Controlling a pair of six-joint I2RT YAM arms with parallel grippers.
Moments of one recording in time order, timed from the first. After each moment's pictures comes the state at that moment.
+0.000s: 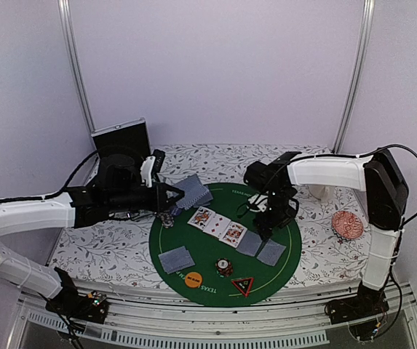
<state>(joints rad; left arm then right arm) -0.77 1.26 0.77 0.08 0.14 -0.51 0.77 1.95 1.46 -1.12 0.05 0.12</state>
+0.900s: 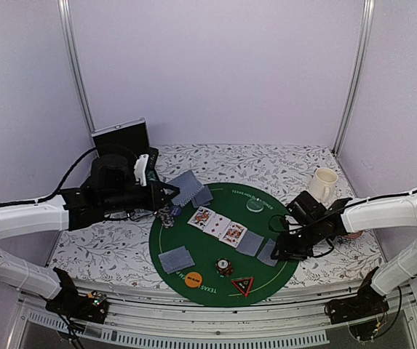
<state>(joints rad) -0.77 1.20 0.75 0.08 0.10 -0.51 0.74 1.43 0.66 -0.43 -0.22 0.75</state>
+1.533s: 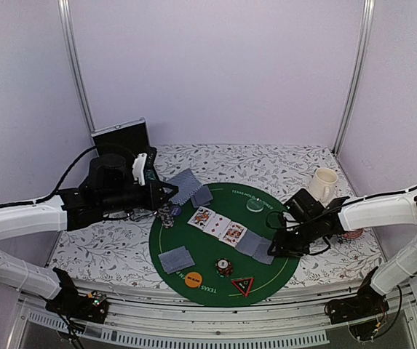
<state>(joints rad) -0.77 1.19 0.74 0.08 0.09 -0.50 0.74 1.47 0.68 -0.35 -0.23 0.77</state>
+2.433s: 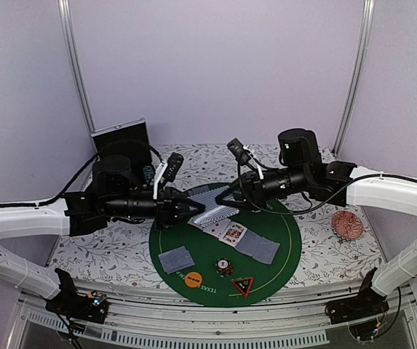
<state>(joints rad) -0.92 1.21 0.77 0.23 0.45 -0.29 0.88 1.43 1.11 -0.06 -0.67 0.24</state>
